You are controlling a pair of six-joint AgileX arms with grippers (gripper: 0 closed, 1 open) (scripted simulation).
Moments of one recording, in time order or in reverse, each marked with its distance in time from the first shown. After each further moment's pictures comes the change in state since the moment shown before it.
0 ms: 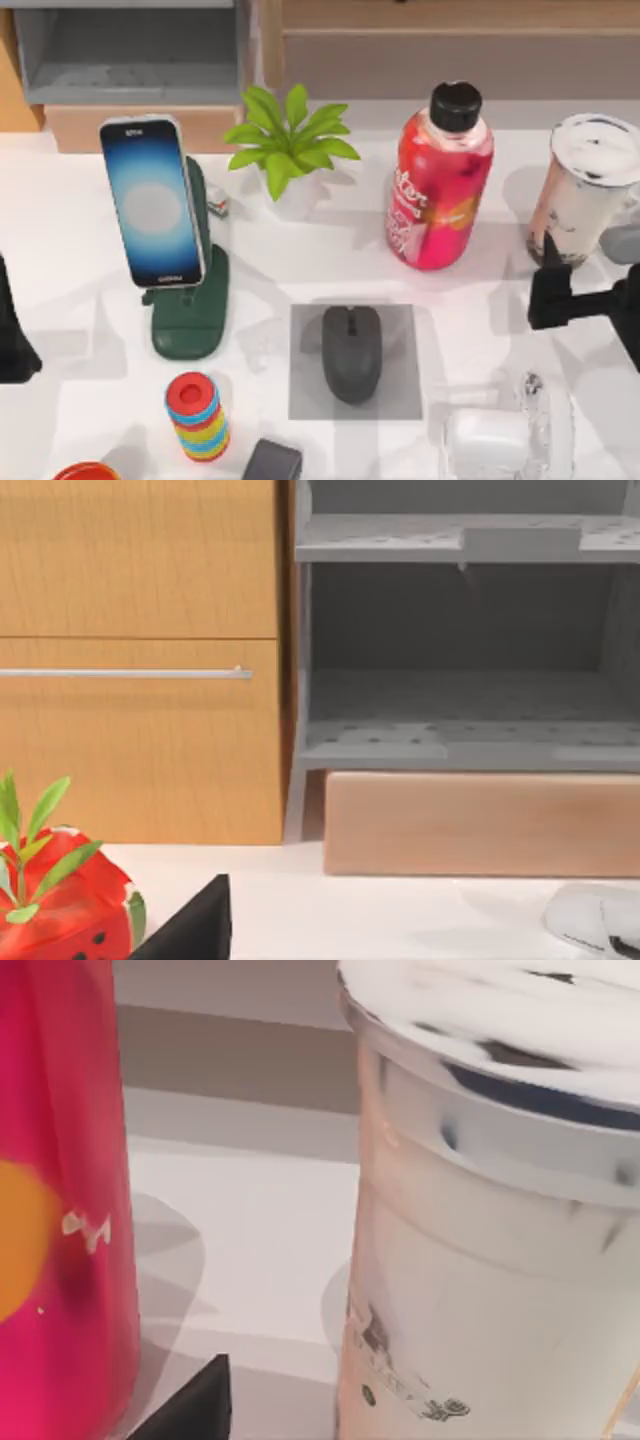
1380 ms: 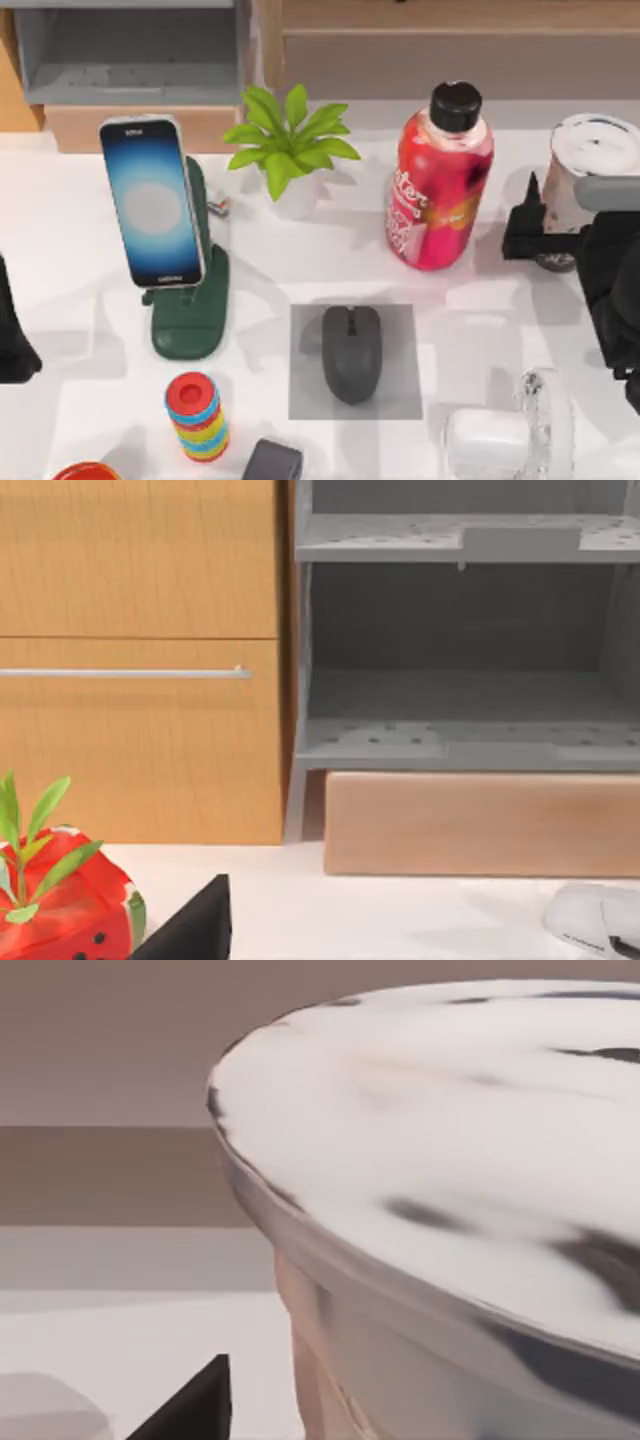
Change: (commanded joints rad) left arm 0.000 0.000 0.000 0.000 0.000 0.000; right arm -0.063 0.439 0.253 0.297 0.062 0.034
